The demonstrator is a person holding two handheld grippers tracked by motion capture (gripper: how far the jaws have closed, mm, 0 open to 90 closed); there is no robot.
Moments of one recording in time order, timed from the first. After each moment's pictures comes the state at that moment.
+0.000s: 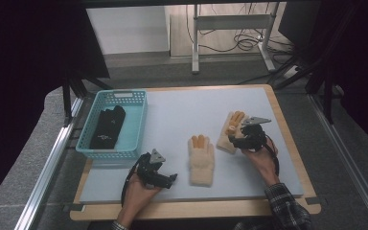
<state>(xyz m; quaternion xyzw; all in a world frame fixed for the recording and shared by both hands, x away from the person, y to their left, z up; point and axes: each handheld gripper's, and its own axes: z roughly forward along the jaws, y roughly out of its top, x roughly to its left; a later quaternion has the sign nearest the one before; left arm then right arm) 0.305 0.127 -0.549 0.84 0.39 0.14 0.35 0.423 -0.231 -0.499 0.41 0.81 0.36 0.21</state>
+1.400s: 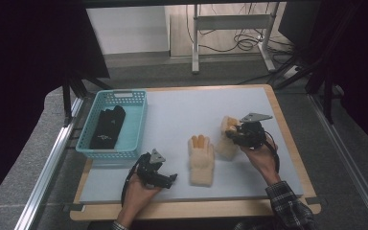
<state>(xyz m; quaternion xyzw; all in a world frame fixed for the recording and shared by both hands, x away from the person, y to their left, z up) 0.305 0.127 -0.549 0.84 0.39 0.14 0.35 0.403 -0.217 -0.462 0.36 0.82 0.40 0.20</state>
